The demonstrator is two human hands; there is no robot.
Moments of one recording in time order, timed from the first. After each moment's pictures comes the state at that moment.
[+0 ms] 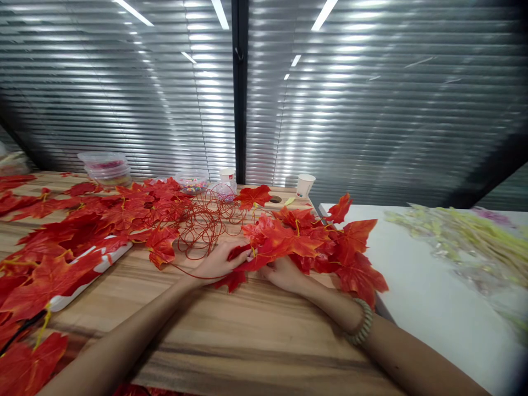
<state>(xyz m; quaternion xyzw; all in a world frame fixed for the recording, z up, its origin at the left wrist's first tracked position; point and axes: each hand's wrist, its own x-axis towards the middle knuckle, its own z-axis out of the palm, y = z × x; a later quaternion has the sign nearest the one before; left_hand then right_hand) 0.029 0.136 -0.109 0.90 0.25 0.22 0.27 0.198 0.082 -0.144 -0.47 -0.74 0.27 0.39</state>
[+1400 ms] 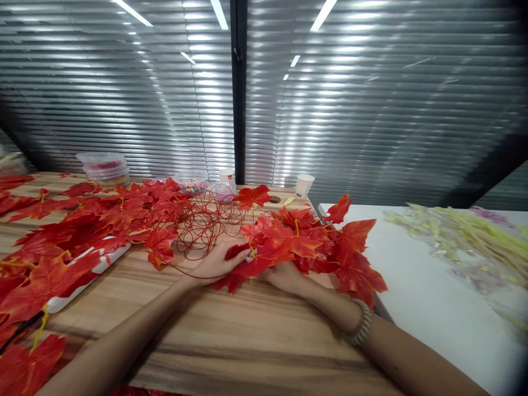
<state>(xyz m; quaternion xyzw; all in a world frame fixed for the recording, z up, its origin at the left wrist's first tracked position) 0.029 0.133 -0.107 0.88 0.25 0.24 0.31 0.201 0.084 -0.151 -0.42 -0.77 0.24 0.42</state>
